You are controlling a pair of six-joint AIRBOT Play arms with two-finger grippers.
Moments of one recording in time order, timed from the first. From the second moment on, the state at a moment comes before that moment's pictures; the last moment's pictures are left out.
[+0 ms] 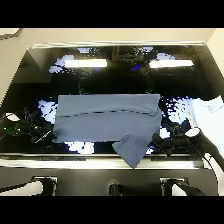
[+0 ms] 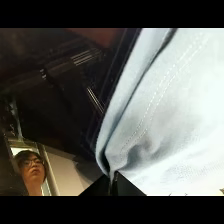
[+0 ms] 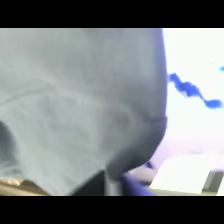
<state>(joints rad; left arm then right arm) 0.39 -1.39 0.81 1.15 -1.25 -1.41 -0.23 -1.18 0.48 -0.87 1.09 1.46</state>
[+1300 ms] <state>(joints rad) 0.31 -1.70 1.48 1.00 -1.23 -1.44 -0.16 -1.67 1.41 -0.90 0.92 1.55</state>
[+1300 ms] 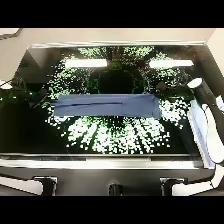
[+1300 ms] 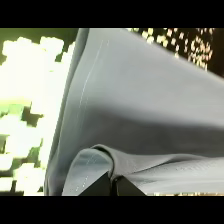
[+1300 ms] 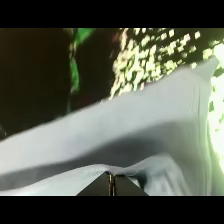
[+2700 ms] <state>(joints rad) 0.26 -1.61 1.72 1.07 -1.43 -1.52 -0.38 -1.91 1.47 -0.72 1.29 1.37</state>
